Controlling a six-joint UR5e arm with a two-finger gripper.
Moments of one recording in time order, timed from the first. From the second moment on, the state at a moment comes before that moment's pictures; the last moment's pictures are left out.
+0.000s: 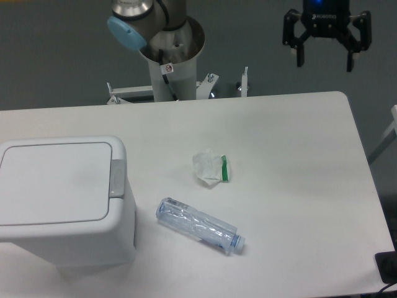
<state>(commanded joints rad) 2.87 -1.51 -1.57 -1.22 1.39 1.40</state>
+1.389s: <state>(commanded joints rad) 2.44 -1.73 -1.44 -1.16 1.12 0.23</state>
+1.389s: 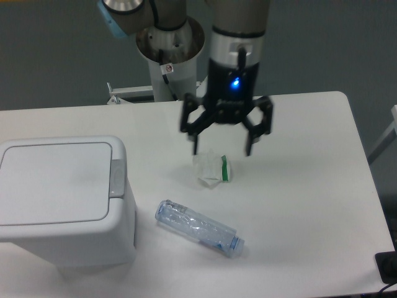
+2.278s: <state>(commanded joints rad) 2.34 -1.74 -1.51 -1.15 1.13 0.18</state>
